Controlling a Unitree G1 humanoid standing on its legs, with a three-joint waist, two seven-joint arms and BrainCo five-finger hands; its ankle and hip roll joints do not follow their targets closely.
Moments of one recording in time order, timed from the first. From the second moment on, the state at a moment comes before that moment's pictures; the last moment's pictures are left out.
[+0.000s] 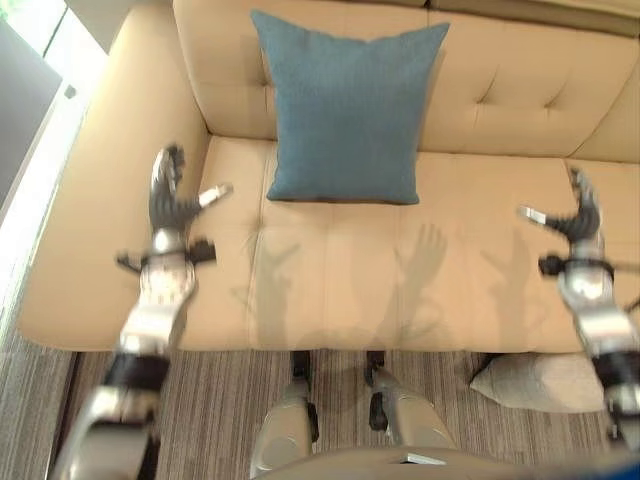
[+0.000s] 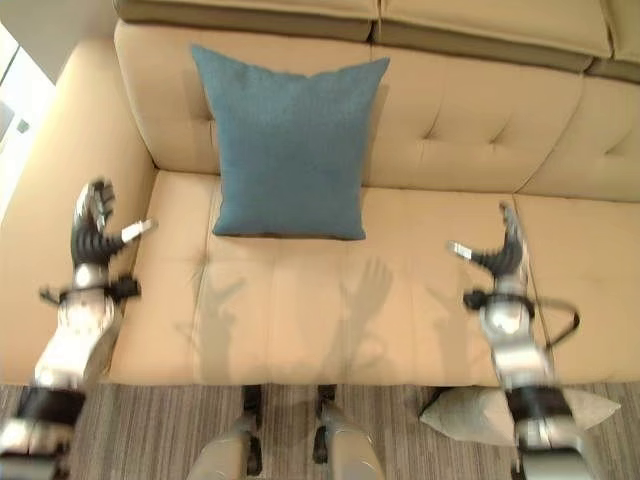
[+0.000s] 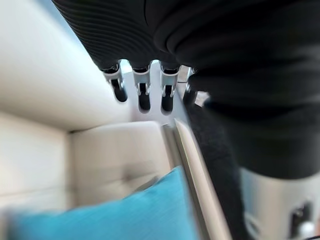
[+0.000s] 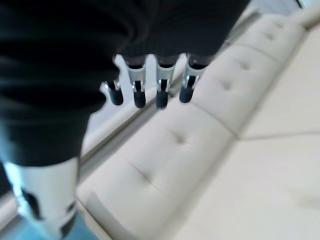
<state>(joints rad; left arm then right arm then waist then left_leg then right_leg) -0.01 0.51 -0.01 0.18 -0.28 -0.21 0.32 -0.06 -0.58 -0.01 0.41 -0.06 -0.07 -0.36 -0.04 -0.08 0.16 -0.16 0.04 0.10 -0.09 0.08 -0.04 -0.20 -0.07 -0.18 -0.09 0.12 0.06</state>
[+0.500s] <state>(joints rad) 0.14 0.25 -0.11 1.11 -0.05 -0.06 0.13 0.05 -0.39 0.17 1.03 -0.20 -0.06 -0.18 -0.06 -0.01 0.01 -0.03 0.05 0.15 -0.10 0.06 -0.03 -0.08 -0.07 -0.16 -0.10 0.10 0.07</state>
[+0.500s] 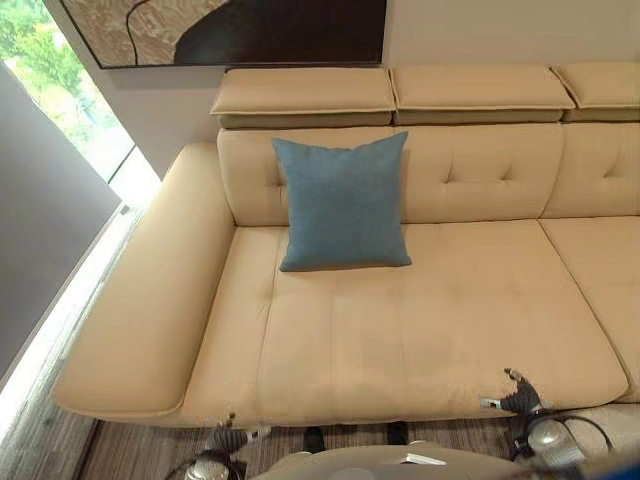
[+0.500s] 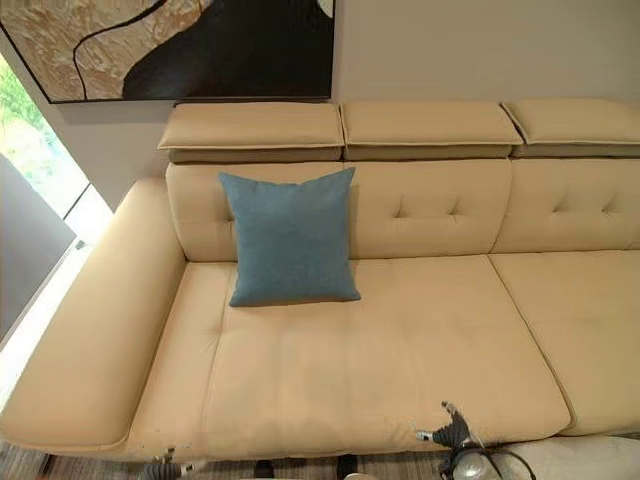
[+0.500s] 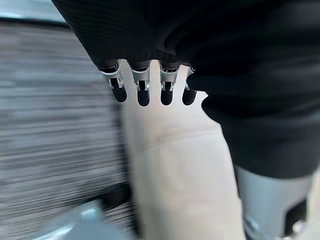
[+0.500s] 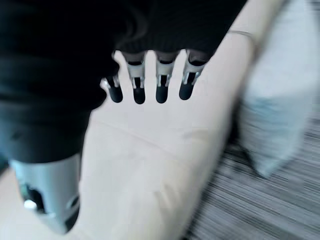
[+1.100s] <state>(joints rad) 0.02 0.23 -0.16 1.17 -0.03 -0.05 0.13 0.00 -0.37 0.19 1.17 -0.18 -0.05 -0.18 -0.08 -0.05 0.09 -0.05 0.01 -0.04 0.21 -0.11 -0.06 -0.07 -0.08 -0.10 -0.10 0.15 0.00</state>
